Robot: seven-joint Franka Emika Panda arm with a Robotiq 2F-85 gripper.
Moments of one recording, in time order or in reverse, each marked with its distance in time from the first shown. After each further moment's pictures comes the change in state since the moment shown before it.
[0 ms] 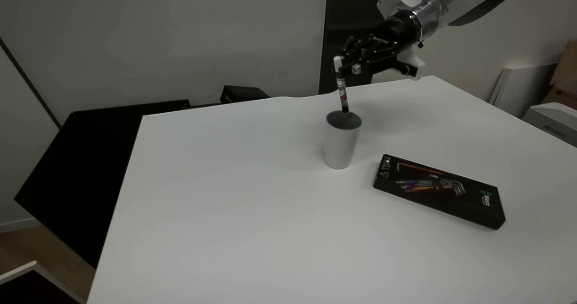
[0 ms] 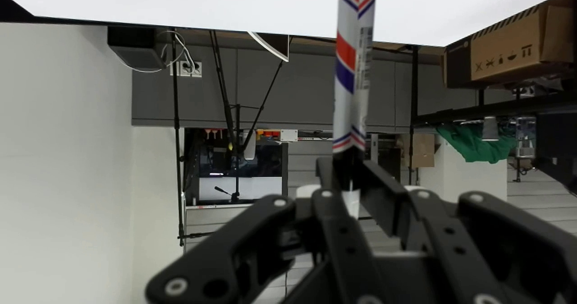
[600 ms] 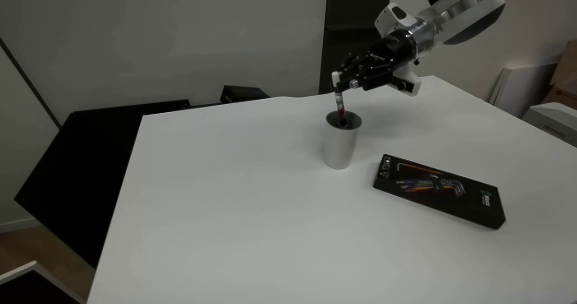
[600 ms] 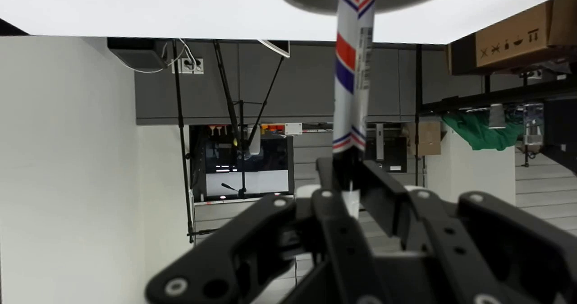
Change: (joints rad) arm 0.010 0.053 -0.018 0.002 0.032 0.000 -0.008
